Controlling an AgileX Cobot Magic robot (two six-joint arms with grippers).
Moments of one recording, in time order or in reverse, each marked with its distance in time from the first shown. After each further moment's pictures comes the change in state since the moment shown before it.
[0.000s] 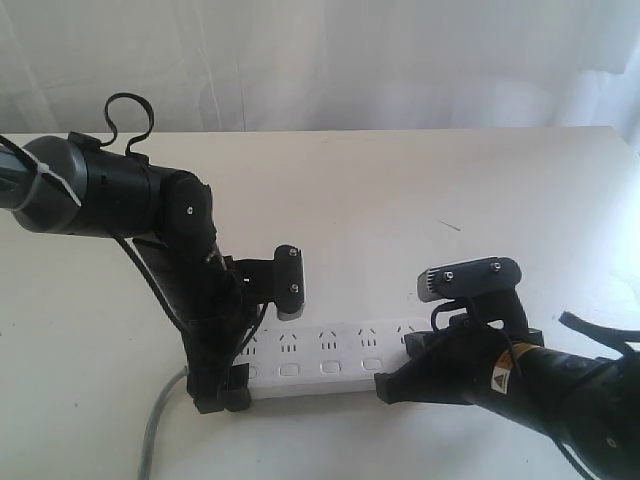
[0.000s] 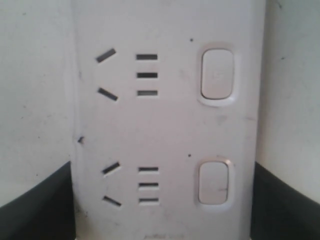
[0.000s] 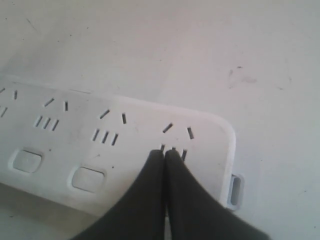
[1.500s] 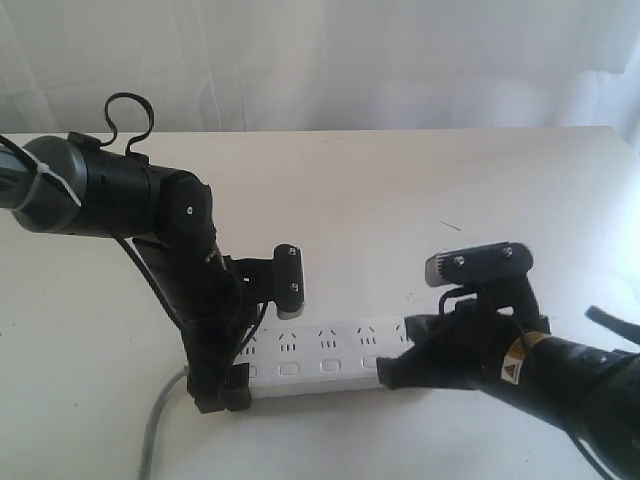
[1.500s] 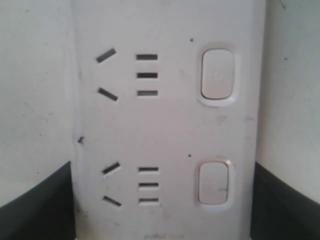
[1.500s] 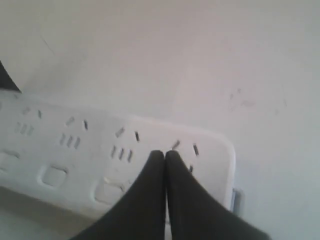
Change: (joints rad) left arm 0.000 -0.002 0.000 0.002 0.000 -0.012; right arm 0.000 -0.088 0.005 0.000 -0.015 0.008
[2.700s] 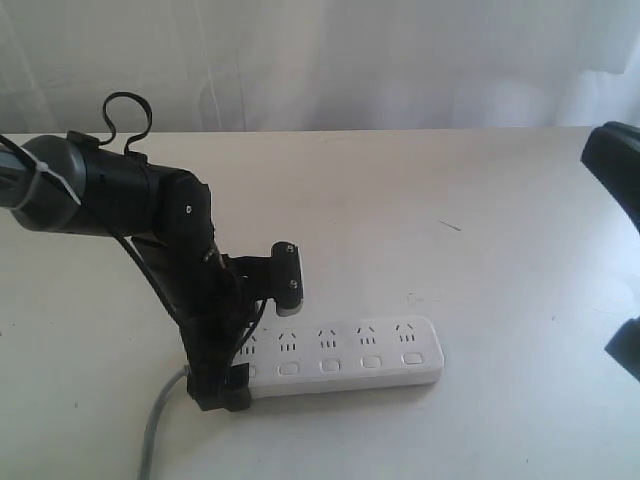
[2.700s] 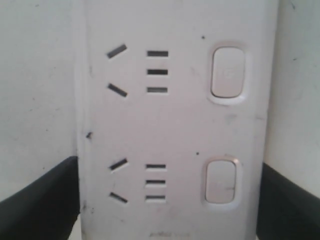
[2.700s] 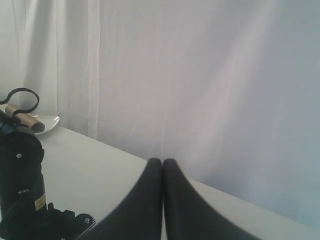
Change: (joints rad) left arm 0.002 -0.002 0.000 0.004 -0.005 -0.016; right arm 0.000 -1.082 0.000 0.000 0.378 -0.360
